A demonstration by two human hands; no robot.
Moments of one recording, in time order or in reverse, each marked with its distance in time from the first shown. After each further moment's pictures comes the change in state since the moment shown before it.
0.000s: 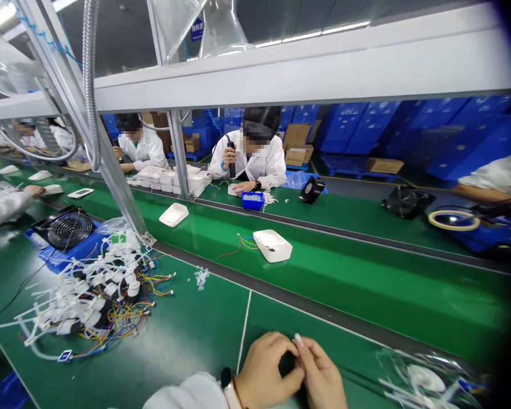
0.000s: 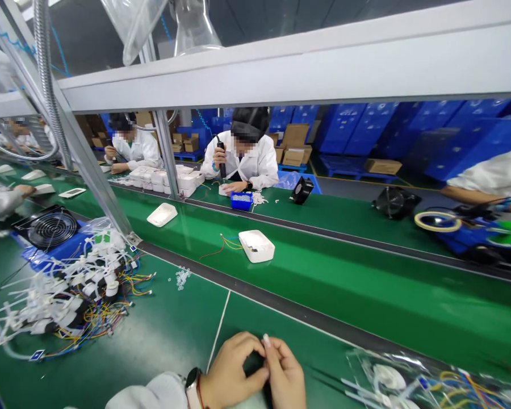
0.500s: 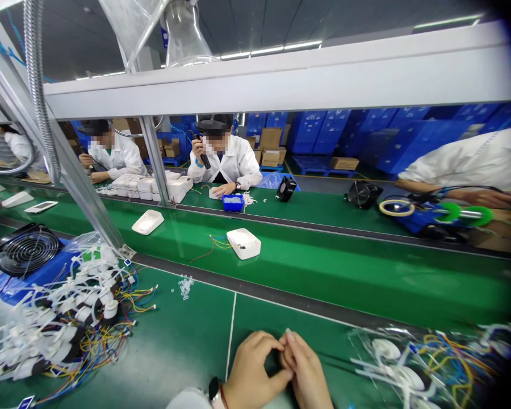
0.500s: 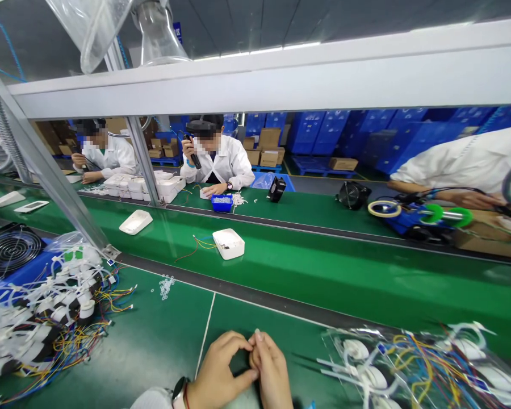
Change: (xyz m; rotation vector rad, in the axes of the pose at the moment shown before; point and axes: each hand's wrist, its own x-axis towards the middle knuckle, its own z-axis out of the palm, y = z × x) left_hand 0.002 0.006 -0.002 -0.045 -0.055 -0.049; right_hand -0.005 -0.017 0.006 0.230 -0.004 0.069
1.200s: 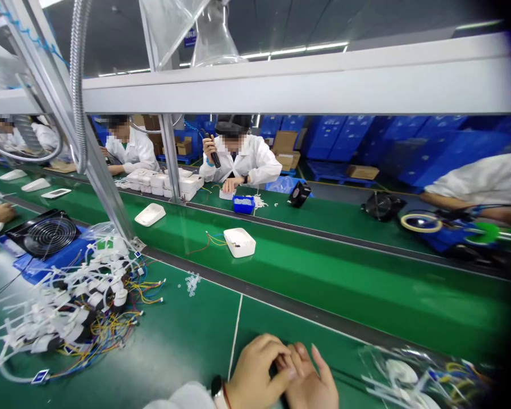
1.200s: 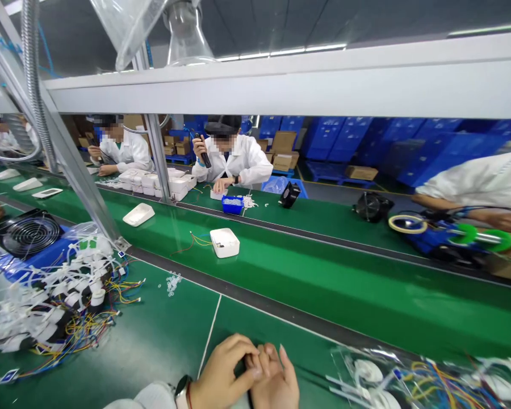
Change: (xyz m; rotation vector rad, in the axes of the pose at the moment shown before) left_hand -0.001 -0.002 -0.004 -0.014 0.013 0.075; right_hand -0.001 0.005 -0.007 0.717 -0.124 0.295
